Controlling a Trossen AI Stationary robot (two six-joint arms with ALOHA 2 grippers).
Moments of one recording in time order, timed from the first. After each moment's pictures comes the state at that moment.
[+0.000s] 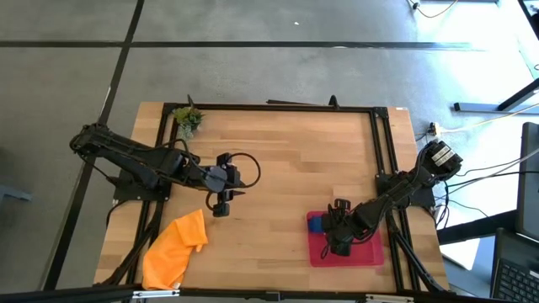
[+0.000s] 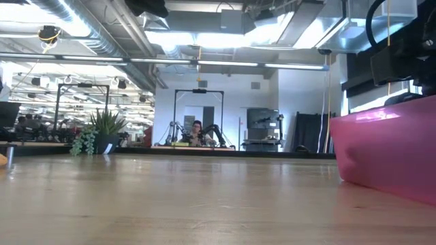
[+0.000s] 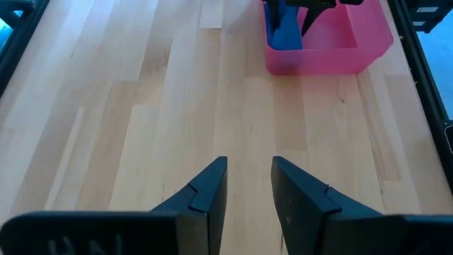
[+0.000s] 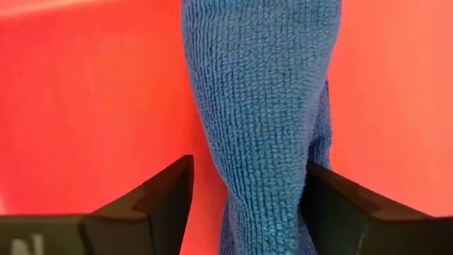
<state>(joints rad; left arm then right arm) -0.29 1.28 1.16 -0.69 -0.27 -0.23 0.65 1.62 0.83 -0.59 0.16 0.78</state>
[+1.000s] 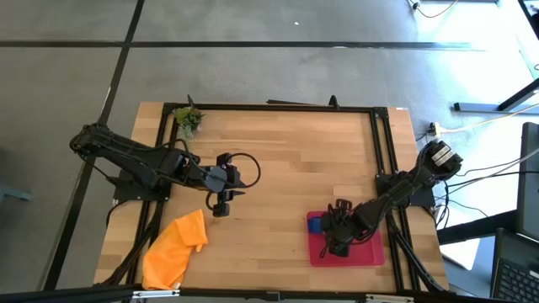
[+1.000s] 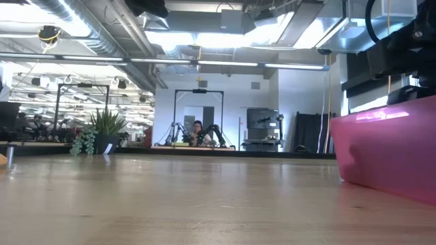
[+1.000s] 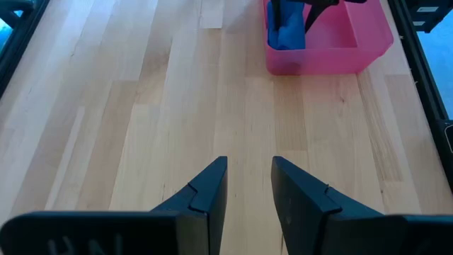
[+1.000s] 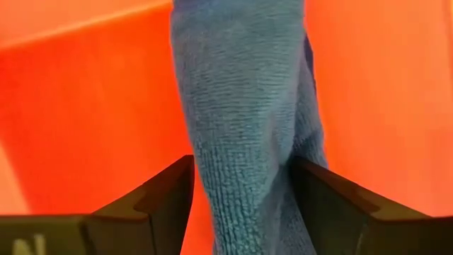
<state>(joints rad) -0.29 1.28 1.16 -0.69 -0.27 -0.23 0.65 1.62 0.87 -0.64 0.16 0.86</state>
